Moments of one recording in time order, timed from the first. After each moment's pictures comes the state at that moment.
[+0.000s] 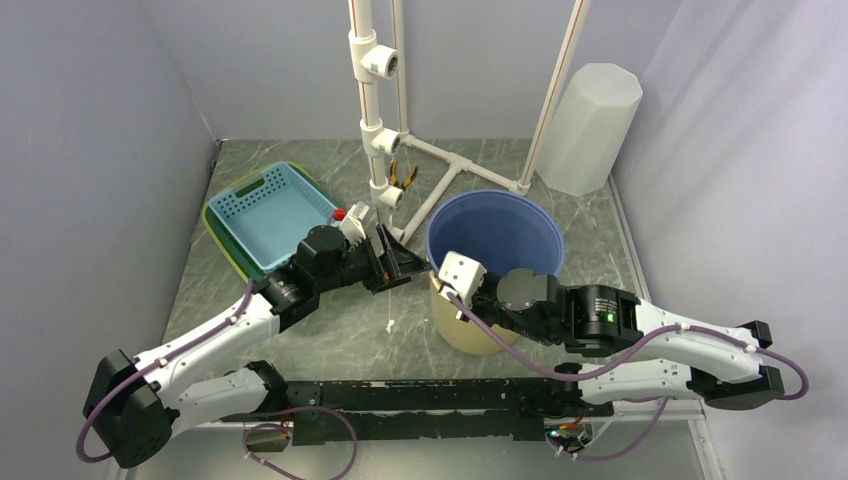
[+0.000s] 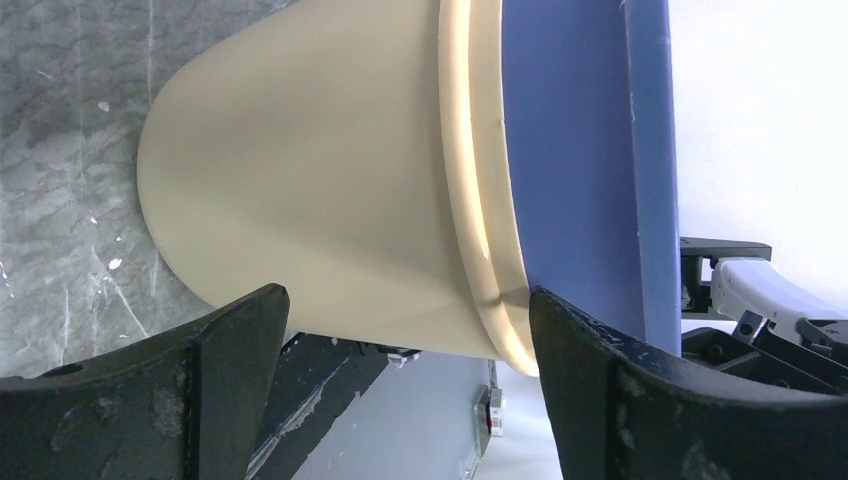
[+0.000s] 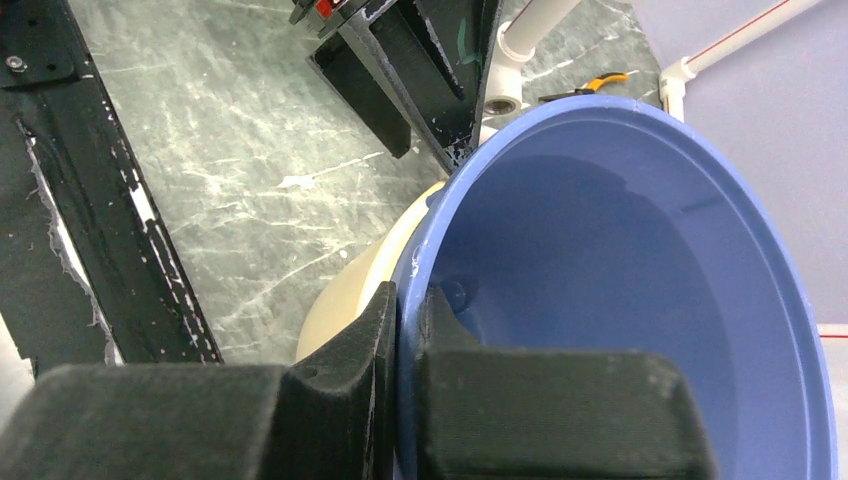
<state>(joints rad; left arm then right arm) -0.73 1.04 0.70 0.01 0.32 -1.12 1.39 0.91 1.15 -0.71 0.41 -0.21</state>
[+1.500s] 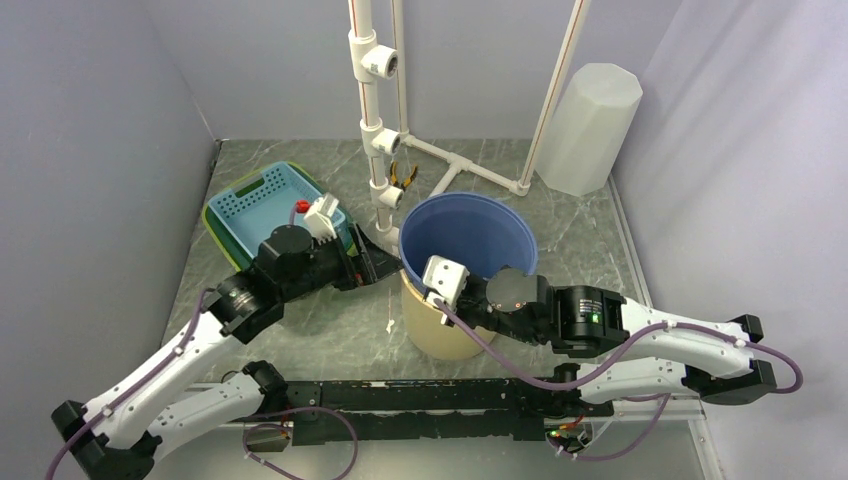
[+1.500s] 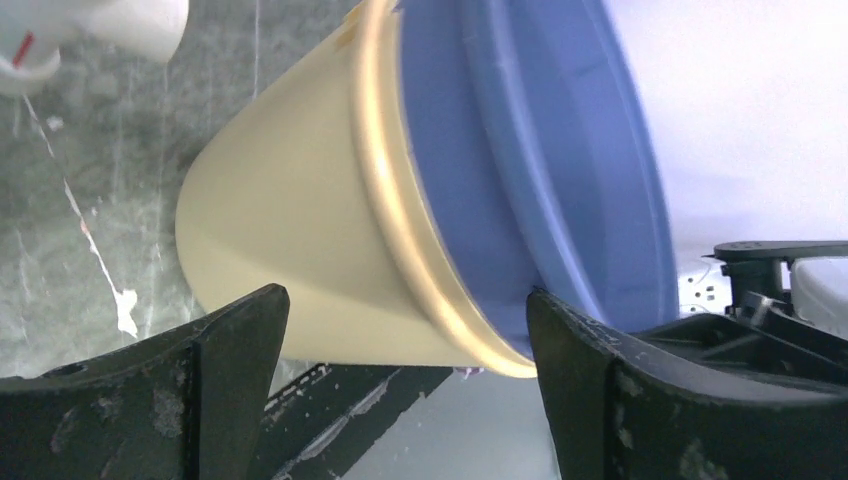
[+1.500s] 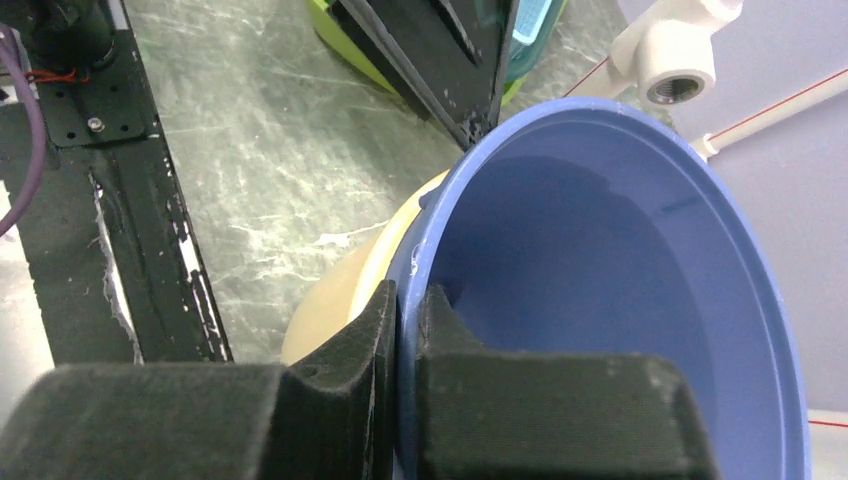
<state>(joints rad) -0.73 0.84 0.84 -0.37 0.16 -0.94 1.41 0.96 1.16 -0.59 0.37 -0.24</state>
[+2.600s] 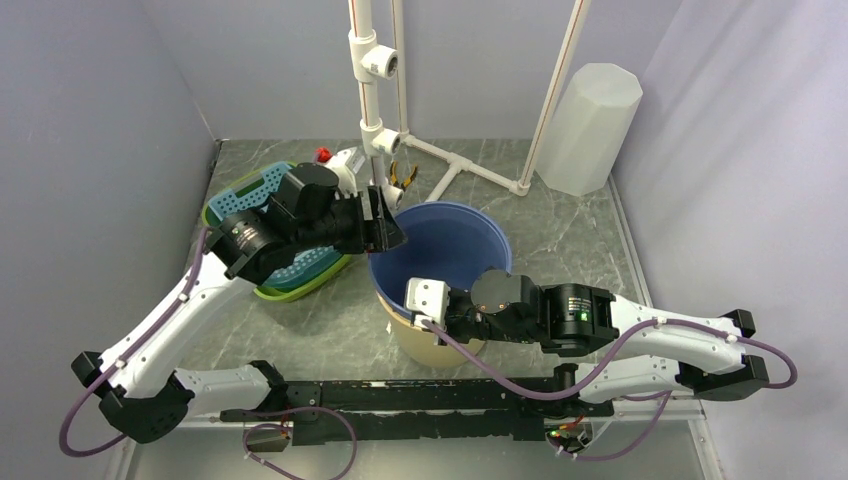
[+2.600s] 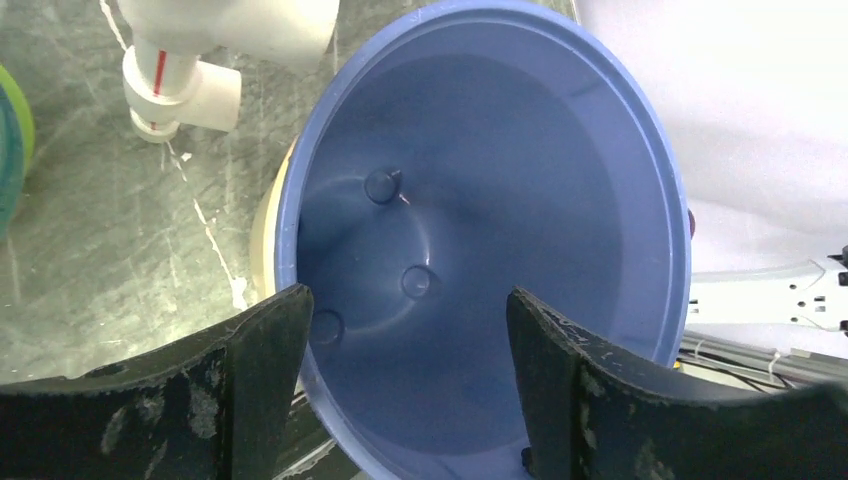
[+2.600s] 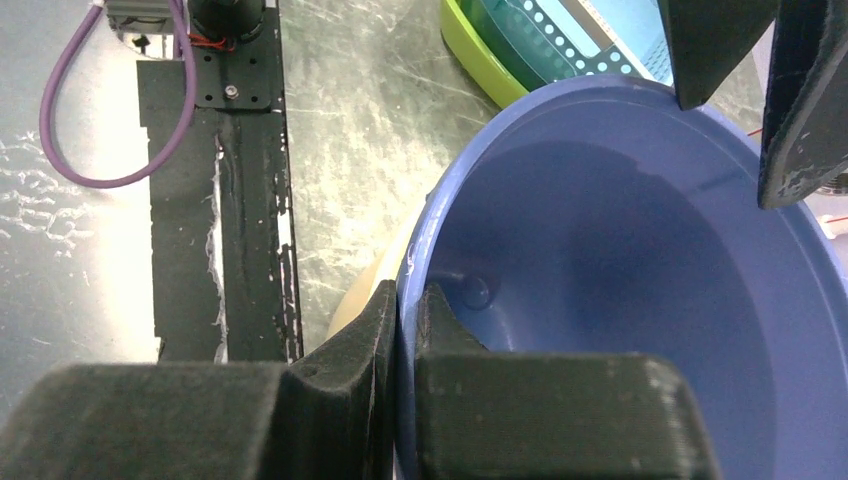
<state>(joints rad) -0.75 1.17 1.46 -0.86 0.07 -0.70 1.42 1.02 1.21 -0.64 0.13 -0.27</state>
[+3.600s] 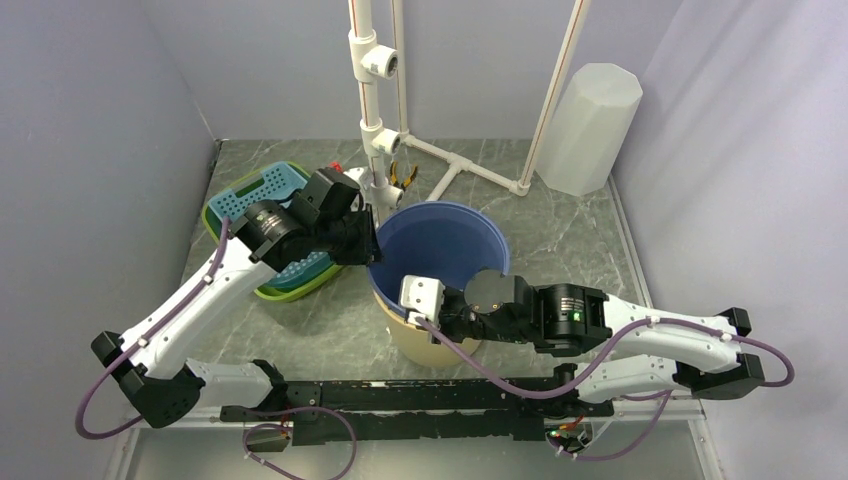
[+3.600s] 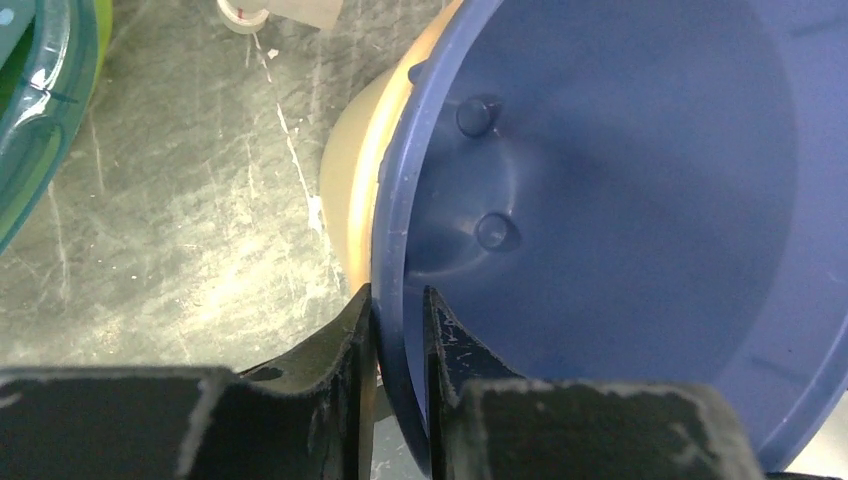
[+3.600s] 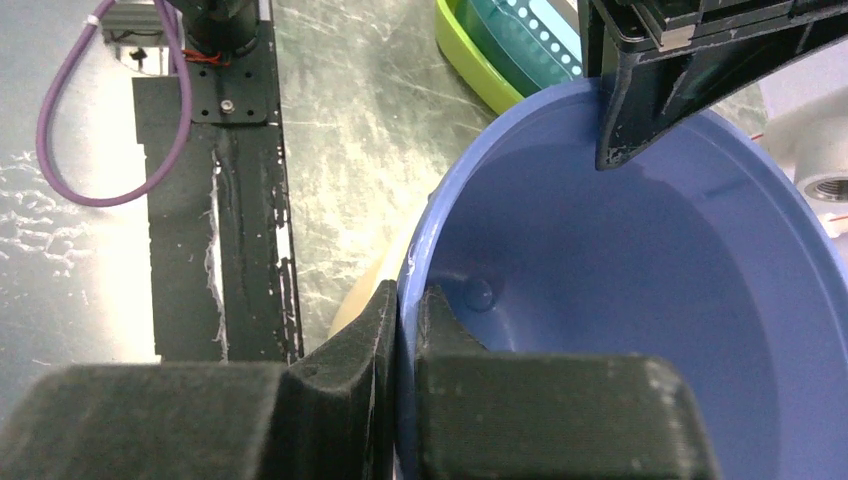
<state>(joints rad) -0.75 1.25 1.49 -1.07 0.03 -0.67 1.42 1.04 1.21 -0.61 0.14 -0.25</state>
